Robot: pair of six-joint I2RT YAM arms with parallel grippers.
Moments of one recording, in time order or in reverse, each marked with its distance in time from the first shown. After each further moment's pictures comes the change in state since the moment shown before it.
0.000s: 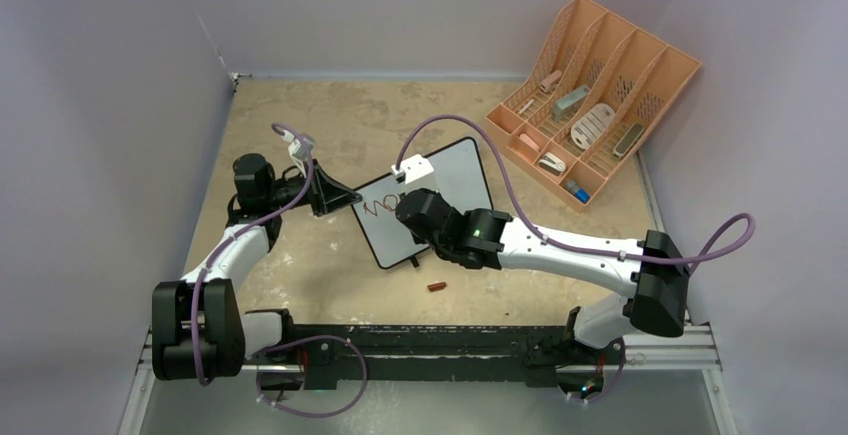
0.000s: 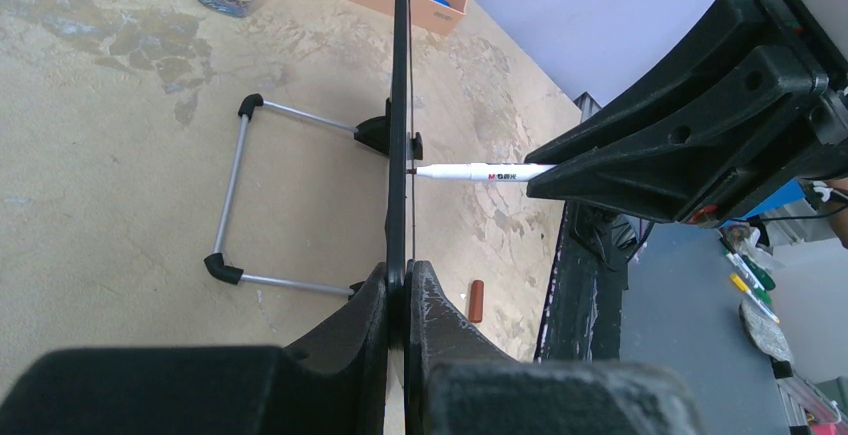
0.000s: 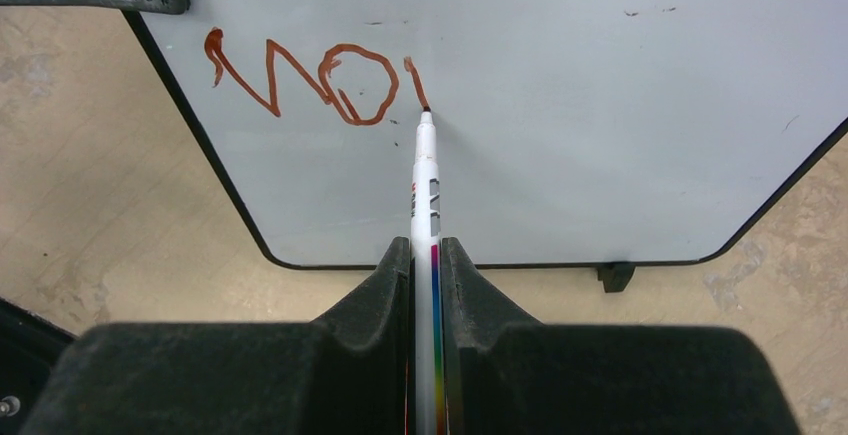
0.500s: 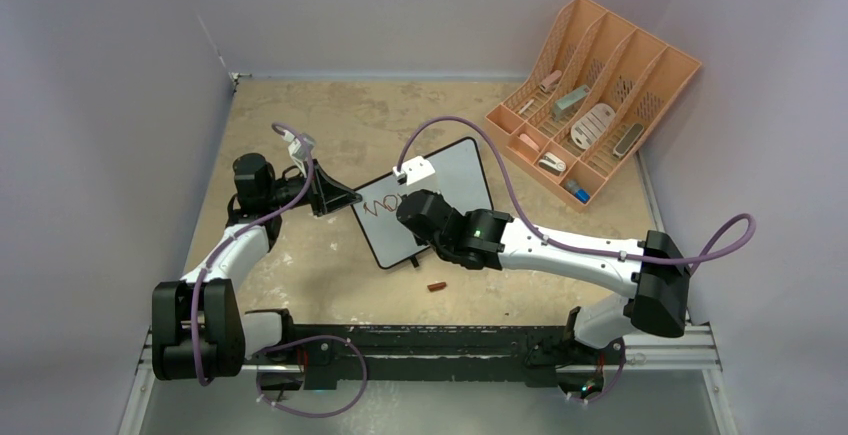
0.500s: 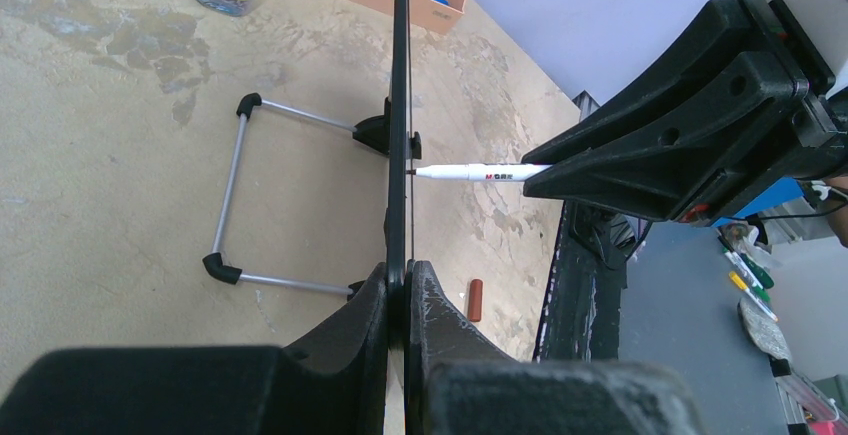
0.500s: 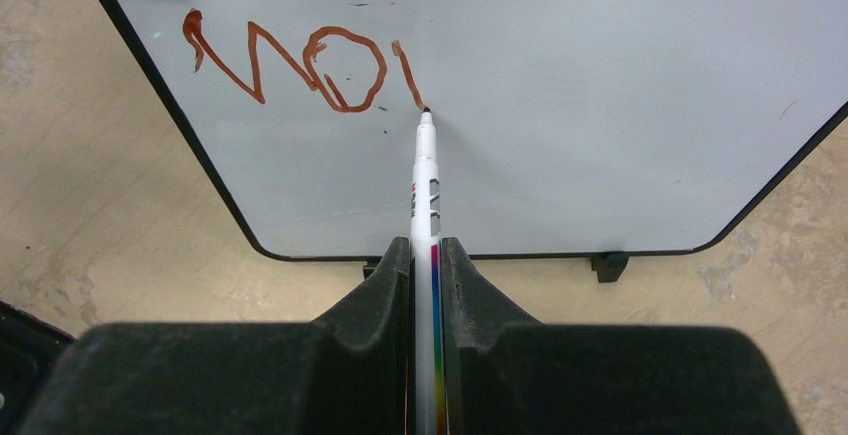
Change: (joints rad) left arm 0.000 0.000 0.003 -0.003 0.001 0.000; right arm 0.000 -0.005 -0.011 -0.020 0.000 0.009
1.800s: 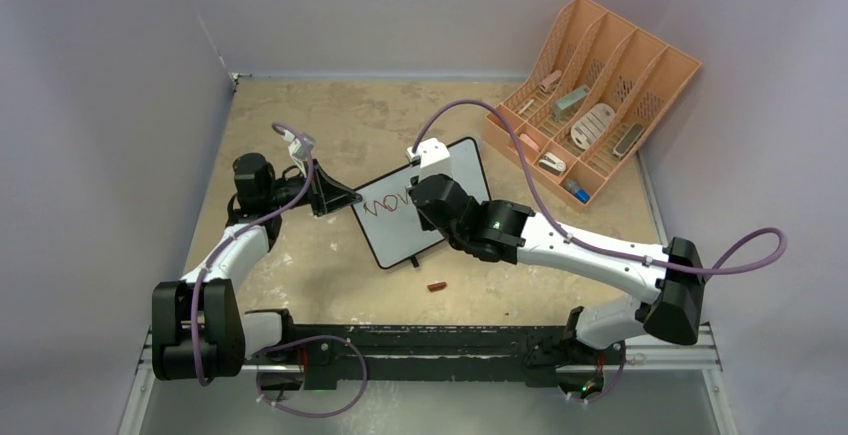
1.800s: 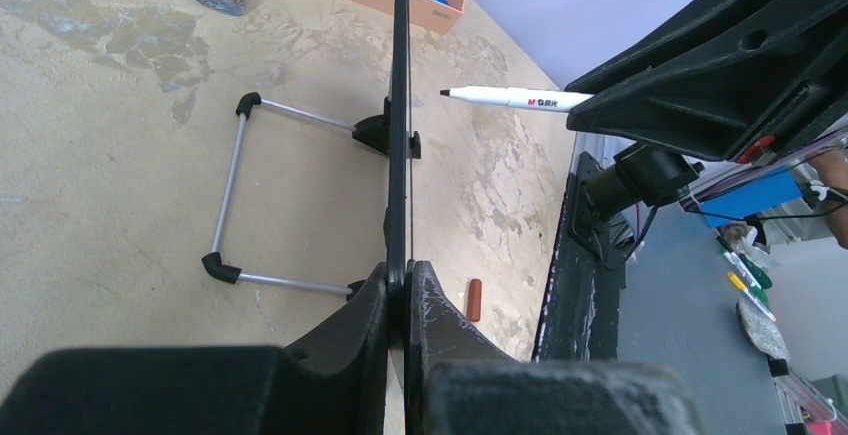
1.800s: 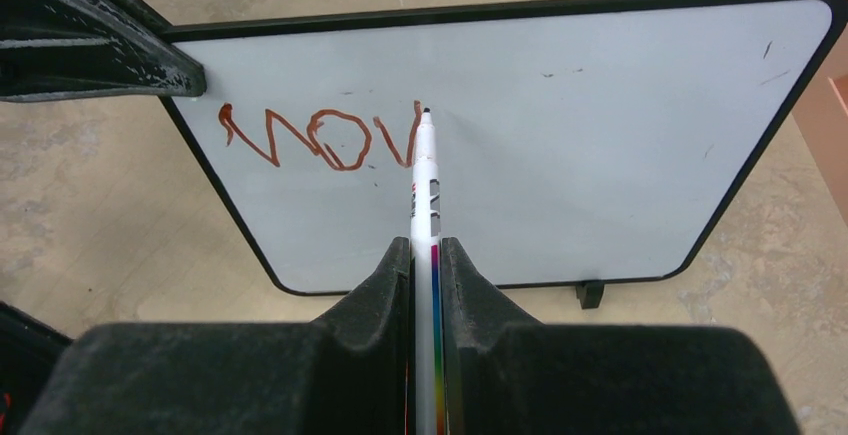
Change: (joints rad) left arm 0.000 0.000 0.001 -0.005 0.000 0.000; right arm -0.040 -0.066 0.042 0.018 0.002 -0.025
